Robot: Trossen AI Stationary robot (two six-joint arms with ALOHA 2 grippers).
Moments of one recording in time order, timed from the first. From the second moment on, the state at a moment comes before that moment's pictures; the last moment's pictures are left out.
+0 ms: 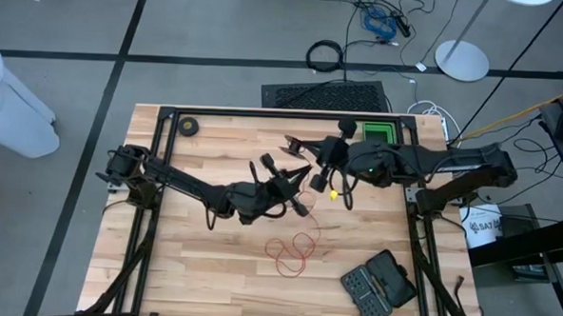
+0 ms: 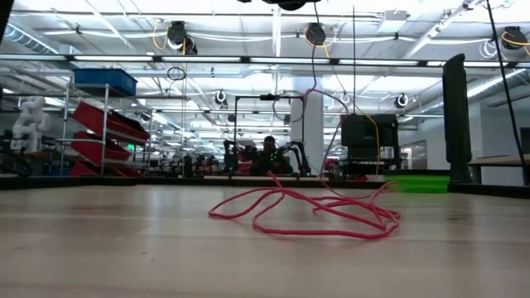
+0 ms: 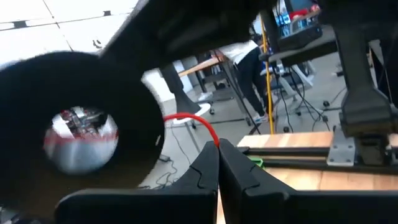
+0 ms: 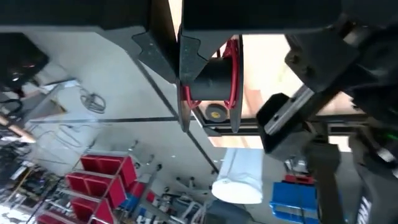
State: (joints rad) left arm -0.22 1.80 1.21 0.79 -0.86 0.54; right arm 0.12 1.33 1.37 -0.37 0.63 -0.06
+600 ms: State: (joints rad) left arm -0.24 1.80 1.24 0.79 -0.97 0.68; right arm 0.12 1.36 1.37 -0.45 0.71 -0.15
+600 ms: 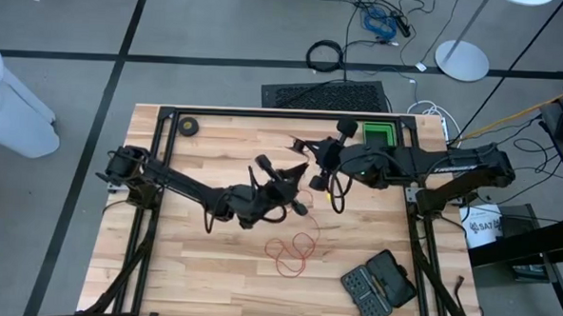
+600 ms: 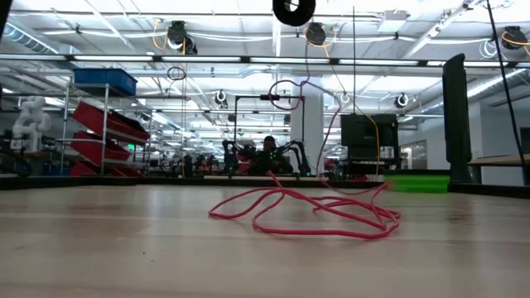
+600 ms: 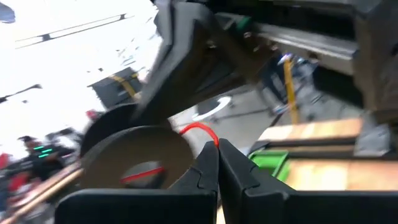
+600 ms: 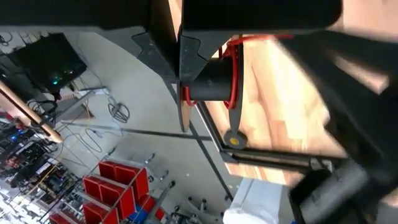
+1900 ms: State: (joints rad) left arm -0.34 1.80 1.28 0.72 -1.26 1.01; right arm 0.11 1.33 1.38 -0.70 0.45 -0.18
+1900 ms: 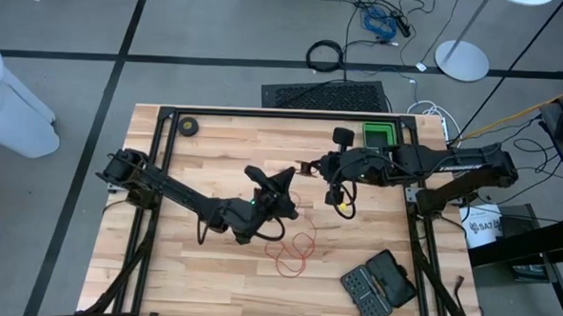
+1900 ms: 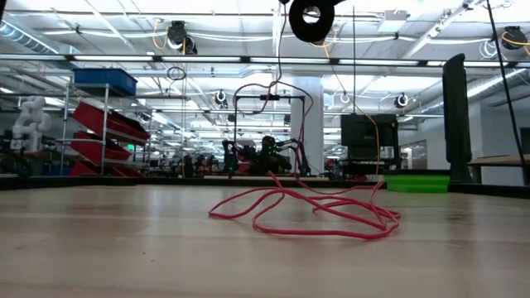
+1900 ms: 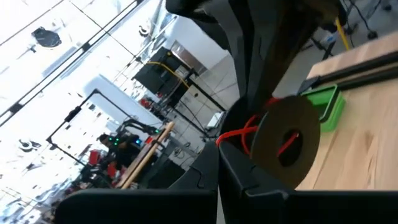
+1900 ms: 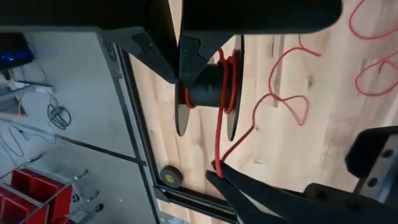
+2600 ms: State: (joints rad) left arm -0.41 1.79 1.27 0.63 -1.28 0.96; right arm 0.17 1.23 1.37 -0.70 0.36 -0.10
